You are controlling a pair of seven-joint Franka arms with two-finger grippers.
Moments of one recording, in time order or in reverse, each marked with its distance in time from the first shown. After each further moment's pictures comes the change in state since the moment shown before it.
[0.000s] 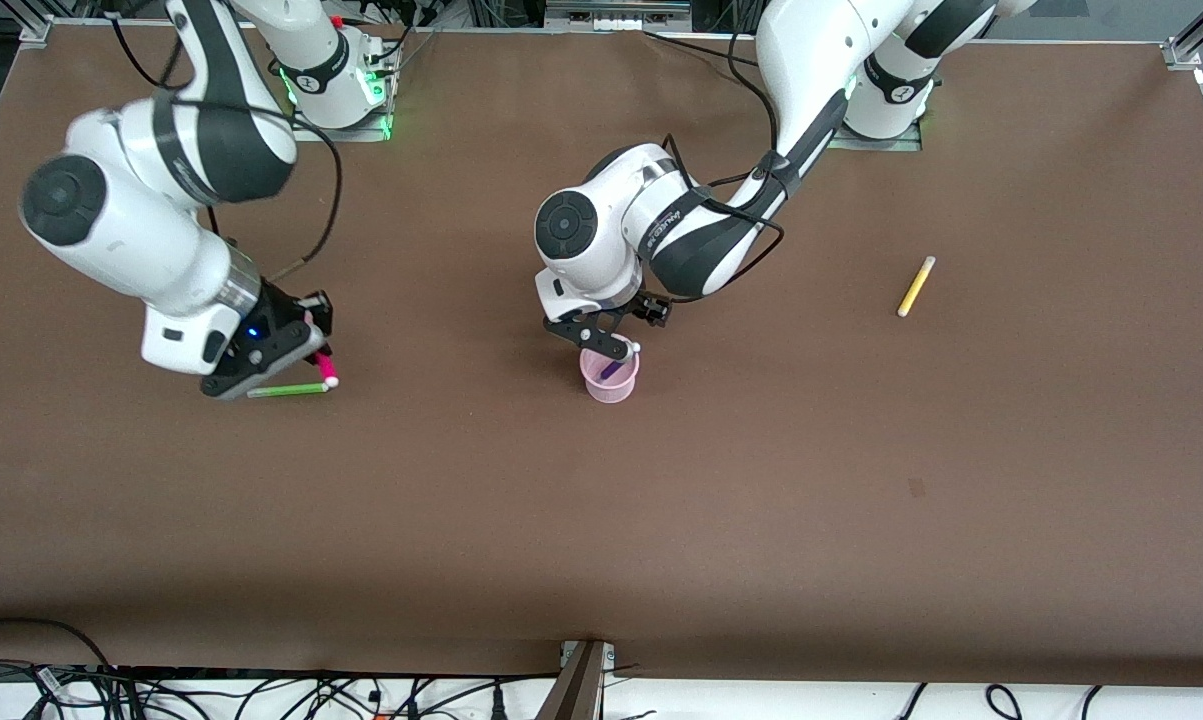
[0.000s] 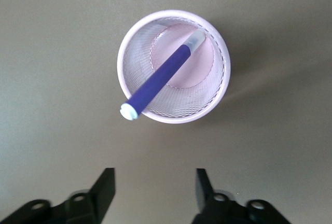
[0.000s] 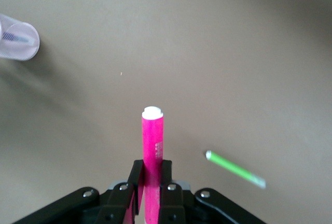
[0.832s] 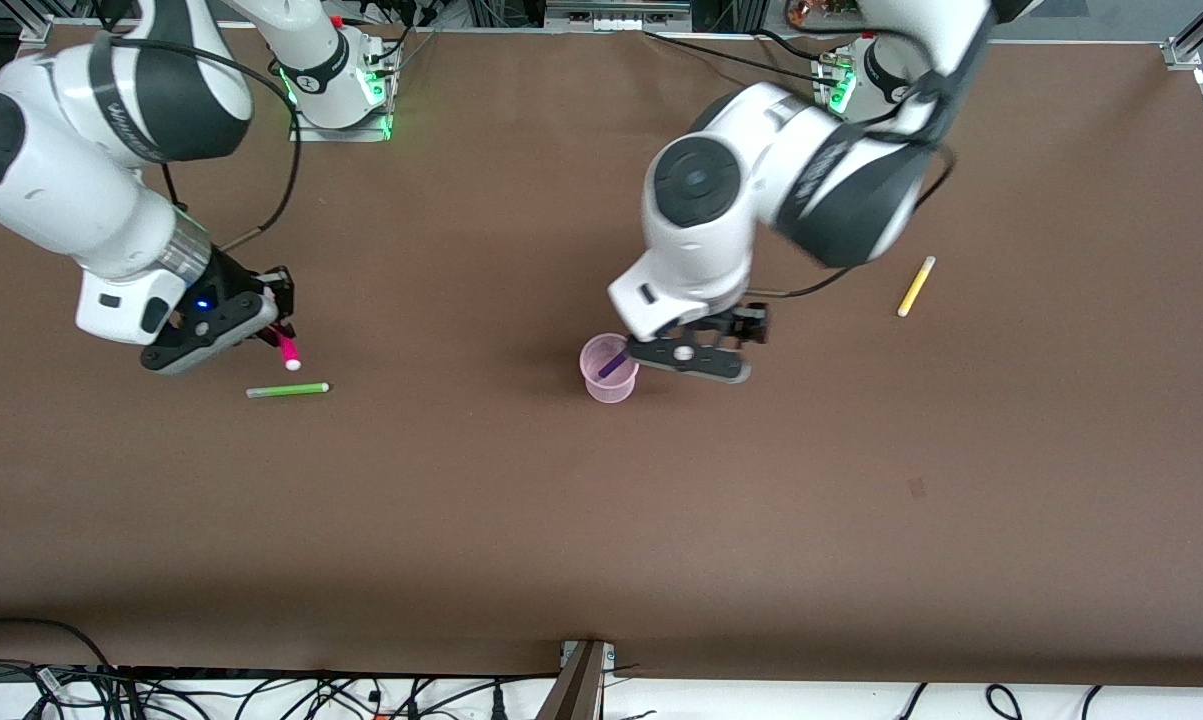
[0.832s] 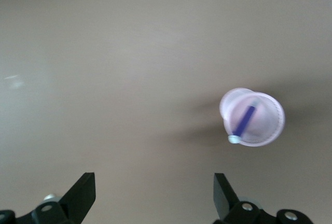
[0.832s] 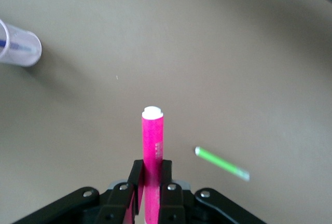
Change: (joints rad) left arm 0.186 -0.206 0.012 0.120 0.000 -0.153 0.001; right arm 0.032 -0.026 -0.025 0.000 0.001 0.053 -0.012
